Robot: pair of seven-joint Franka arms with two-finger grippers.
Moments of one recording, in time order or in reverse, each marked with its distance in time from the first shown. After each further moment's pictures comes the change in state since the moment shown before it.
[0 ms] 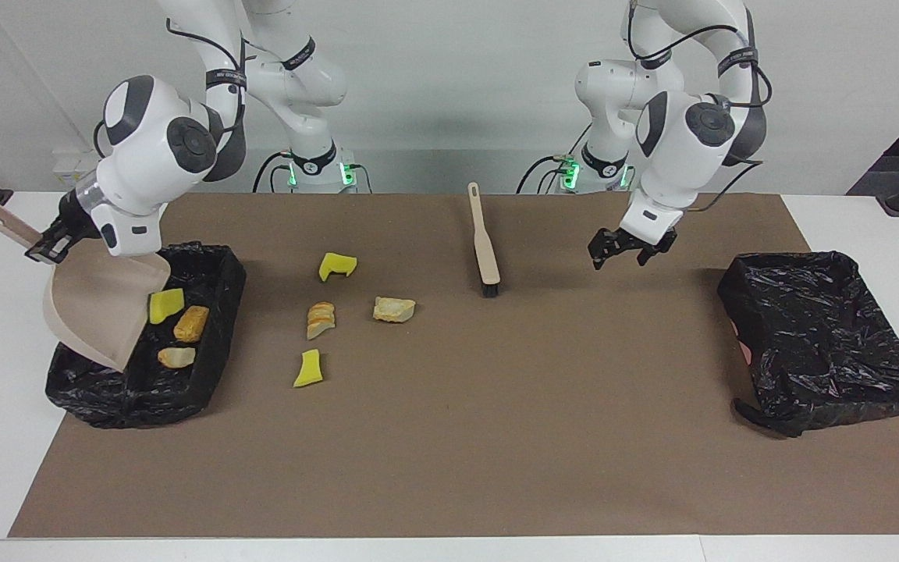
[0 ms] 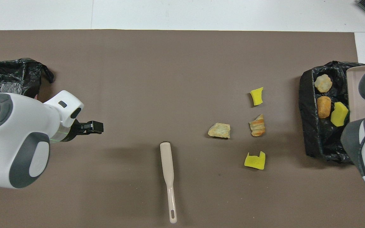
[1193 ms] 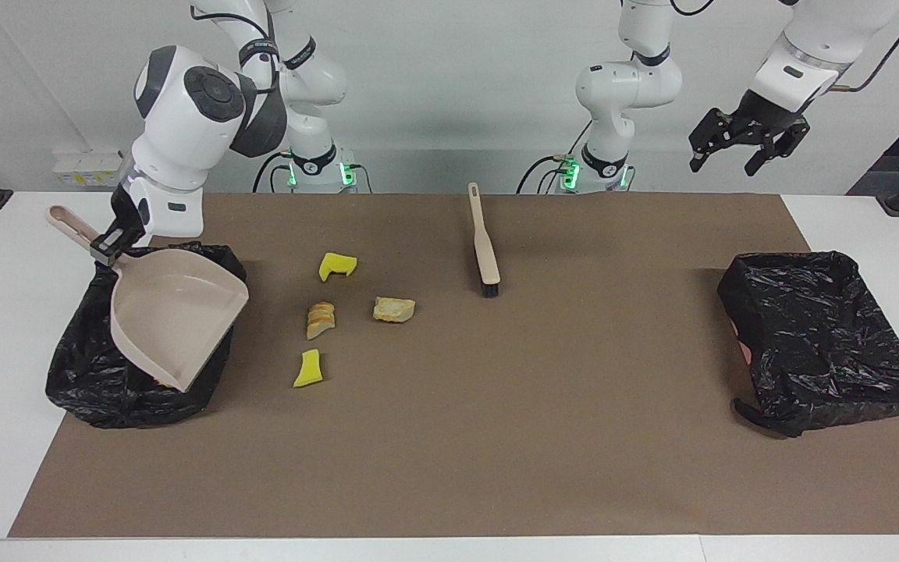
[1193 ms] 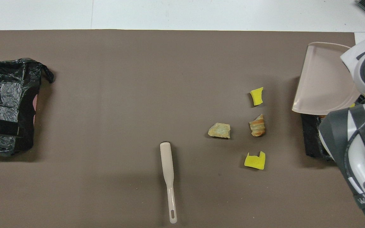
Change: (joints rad) left arm 0.150 -0.070 0.008 0.520 0.006 -0.613 0.246; right arm 0.101 0.019 0.054 0.133 0.433 -0.012 0.223
